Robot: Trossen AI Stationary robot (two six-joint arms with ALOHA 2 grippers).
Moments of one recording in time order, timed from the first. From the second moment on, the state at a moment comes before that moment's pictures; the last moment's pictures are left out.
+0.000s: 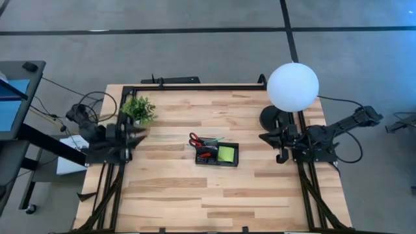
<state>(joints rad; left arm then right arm) -0.70 0.00 0.17 0.26 -0.84 0.27 0.39 0.41 0.14 0.45 0.44 0.04</state>
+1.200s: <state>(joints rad) -0.68 0.00 0.01 0.16 -0.58 0.11 0.40 0.07 0.01 0.27 0.39 -0.01</state>
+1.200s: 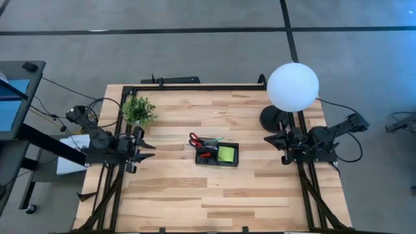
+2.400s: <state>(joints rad) -0.69 0.02 0.02 0.07 -0.59 0.03 0.40 0.01 0.02 0.04 0.42 0.13</state>
